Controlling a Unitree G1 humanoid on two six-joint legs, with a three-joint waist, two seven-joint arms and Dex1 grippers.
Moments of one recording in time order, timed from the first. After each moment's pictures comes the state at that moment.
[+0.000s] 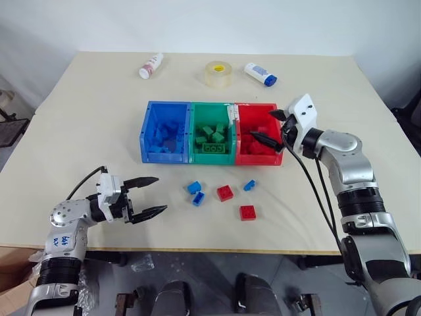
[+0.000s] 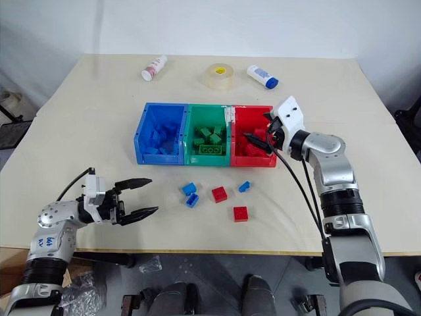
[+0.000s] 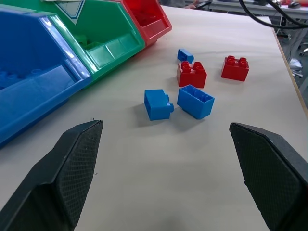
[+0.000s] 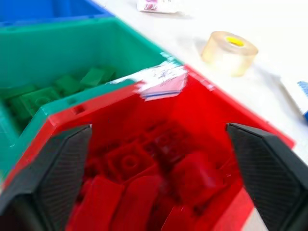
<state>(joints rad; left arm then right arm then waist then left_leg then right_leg) -0.27 0.57 0.17 0.33 -0.44 -0.13 -1.28 -0.77 -0.54 0.01 0.38 0.19 0.19 0.86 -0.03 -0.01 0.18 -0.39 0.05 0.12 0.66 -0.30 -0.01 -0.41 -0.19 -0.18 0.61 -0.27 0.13</state>
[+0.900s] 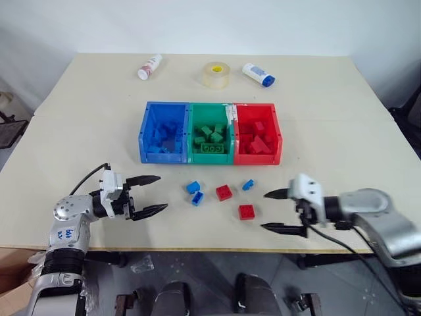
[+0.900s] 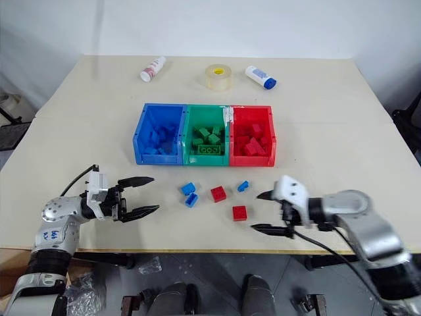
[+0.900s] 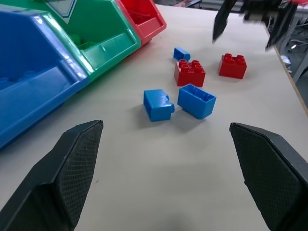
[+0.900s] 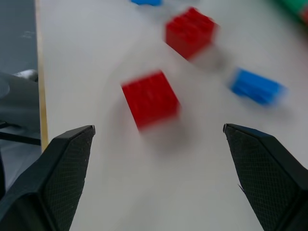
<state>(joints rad) -0.34 0.57 0.15 0.44 -0.43 -0.17 -1.33 -0.29 -0.80 0.16 -0.24 0.32 0.48 1.13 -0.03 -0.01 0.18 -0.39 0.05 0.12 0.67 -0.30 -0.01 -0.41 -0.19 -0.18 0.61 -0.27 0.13</state>
